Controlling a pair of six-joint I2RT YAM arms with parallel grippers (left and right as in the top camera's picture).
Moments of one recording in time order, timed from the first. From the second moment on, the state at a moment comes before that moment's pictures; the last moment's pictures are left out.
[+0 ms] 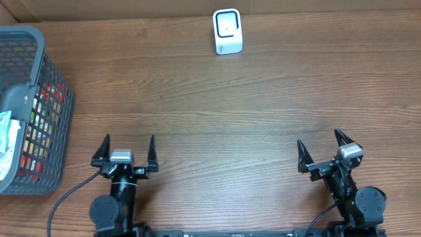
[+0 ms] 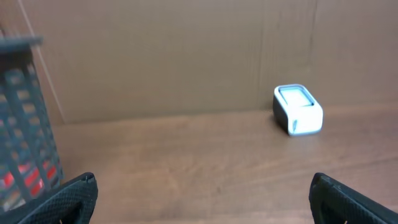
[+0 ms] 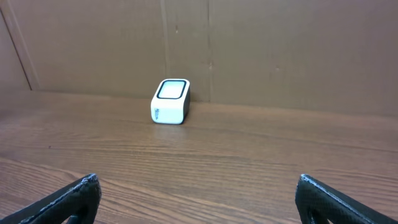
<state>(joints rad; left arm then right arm) 0.19 0.04 0.11 -0.06 0.20 0.05 0.05 0.03 0.04 -0.03 -0.25 0.04</state>
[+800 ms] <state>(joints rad) 0.19 0.89 1.14 -0.77 0.34 0.07 0.05 0.69 0.77 -0.44 -0.29 0.04</state>
